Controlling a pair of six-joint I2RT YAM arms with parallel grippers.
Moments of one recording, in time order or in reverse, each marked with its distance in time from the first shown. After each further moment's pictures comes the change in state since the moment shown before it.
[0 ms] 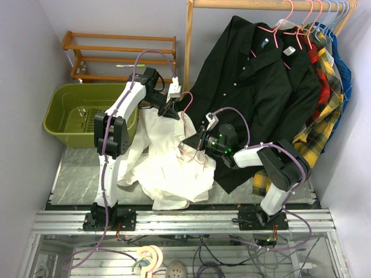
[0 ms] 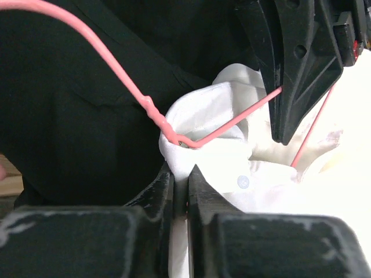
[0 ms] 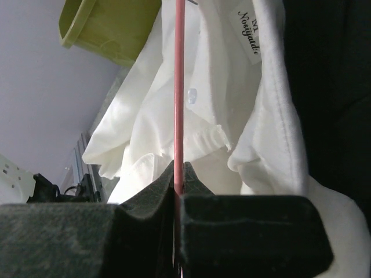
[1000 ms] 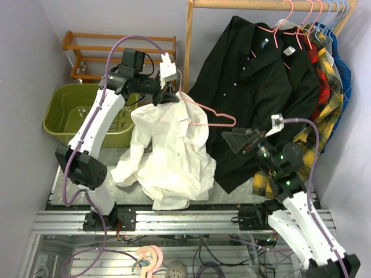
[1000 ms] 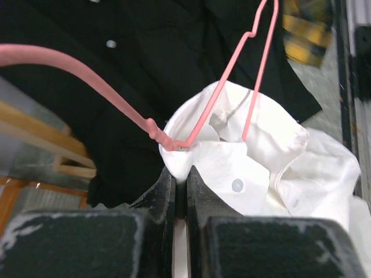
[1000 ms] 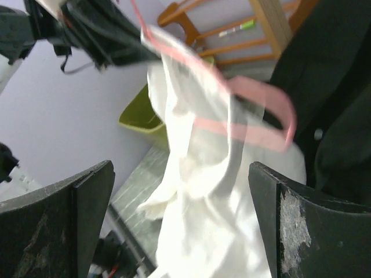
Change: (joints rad) left arm -0.048 -0.541 -0.213 0.259 -0.123 -0.426; right arm -0.254 -1.096 -0.074 -0.656 0.098 -0.064
